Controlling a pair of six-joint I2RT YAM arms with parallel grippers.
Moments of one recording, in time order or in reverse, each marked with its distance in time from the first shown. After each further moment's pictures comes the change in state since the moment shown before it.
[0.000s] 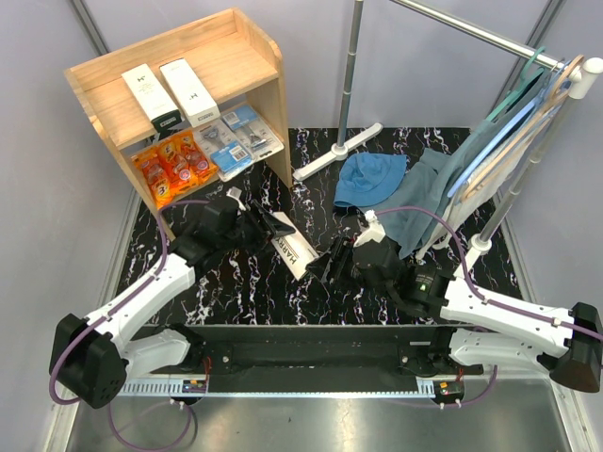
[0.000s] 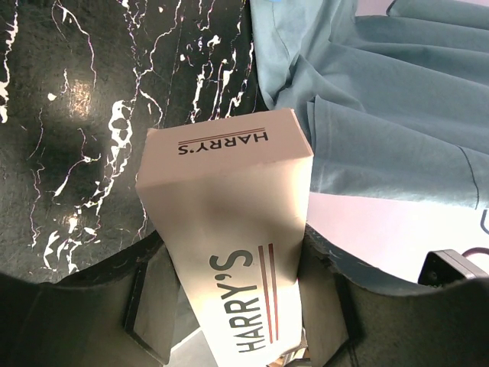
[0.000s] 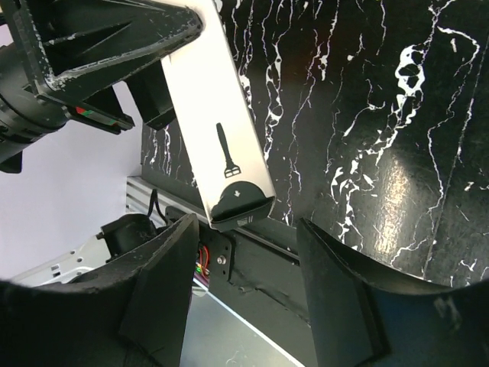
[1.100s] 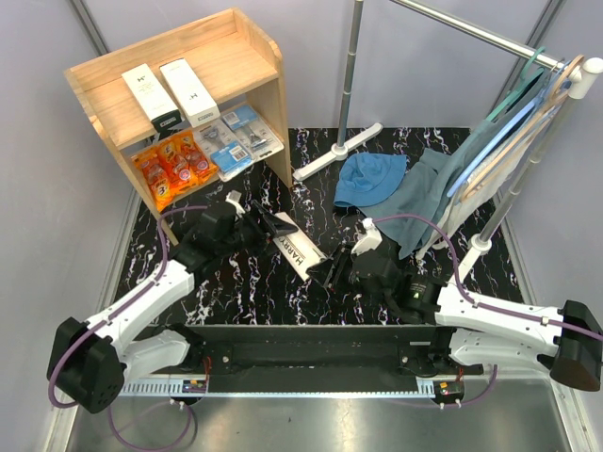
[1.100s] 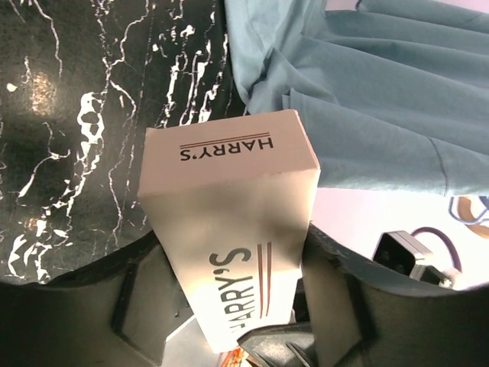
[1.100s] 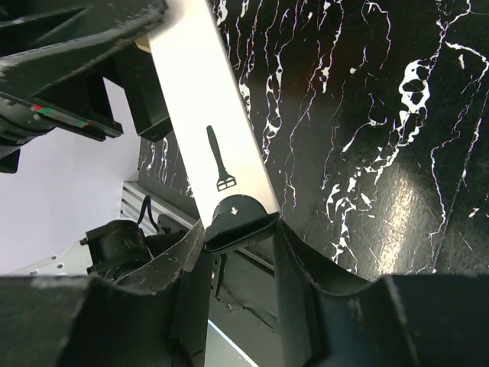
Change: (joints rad) left arm -0.004 -0.027 -0.076 0.123 0.038 -0.072; right arm 0.014 0.002 -0.137 0.201 0.028 -0.043
